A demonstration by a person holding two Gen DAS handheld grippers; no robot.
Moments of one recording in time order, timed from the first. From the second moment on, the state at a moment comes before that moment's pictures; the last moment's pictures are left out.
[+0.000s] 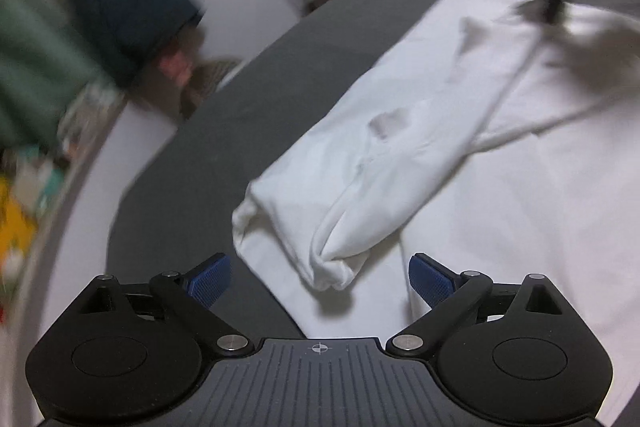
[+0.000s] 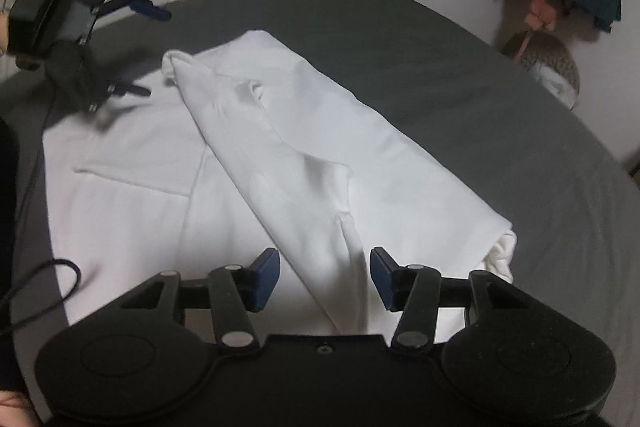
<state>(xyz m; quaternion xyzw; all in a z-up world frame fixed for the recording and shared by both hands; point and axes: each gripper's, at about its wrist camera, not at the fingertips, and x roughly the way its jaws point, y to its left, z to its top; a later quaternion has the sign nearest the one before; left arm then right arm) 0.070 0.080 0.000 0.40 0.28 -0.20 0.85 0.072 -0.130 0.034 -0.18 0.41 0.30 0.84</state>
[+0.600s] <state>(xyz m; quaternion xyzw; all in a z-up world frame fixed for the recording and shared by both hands) 0.152 0.089 -0.001 0.16 0.43 -0.29 0.84 0.104 -0.161 0.024 -0.05 0.43 0.36 0.82</state>
